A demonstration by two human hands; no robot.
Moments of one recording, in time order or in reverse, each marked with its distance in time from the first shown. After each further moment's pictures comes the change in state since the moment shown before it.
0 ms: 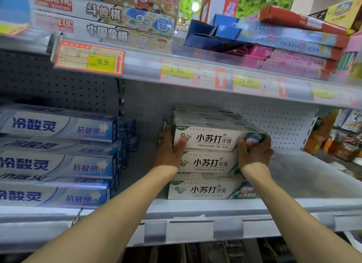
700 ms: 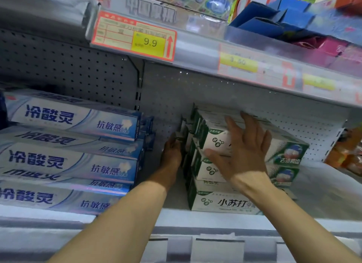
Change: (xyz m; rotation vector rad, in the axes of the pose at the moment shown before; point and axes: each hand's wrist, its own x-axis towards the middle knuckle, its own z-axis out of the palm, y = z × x) left_hand 0.059 -0.056 -0.017 -0.365 0.125 -0.348; right_hand -0.046 -0.048 0.050 -0.496 -0.038 -0.852
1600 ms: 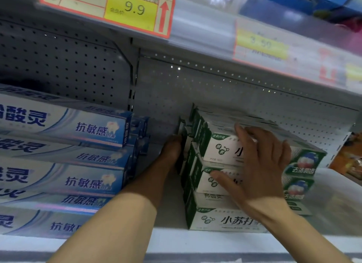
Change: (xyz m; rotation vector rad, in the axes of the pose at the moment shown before) left_hand 0.081 -0.005 0.016 -0.049 -0.179 -0.103; right_hand -0.010 0.018 0.009 -0.012 0.087 -0.086
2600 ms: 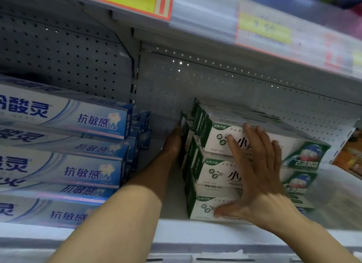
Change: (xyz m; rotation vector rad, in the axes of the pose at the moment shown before) left_hand -0.005 -0.005 0.000 -0.113 -0.029 0.023; right_hand -0.020 0.010 -0.003 -0.068 -0.337 -0.181
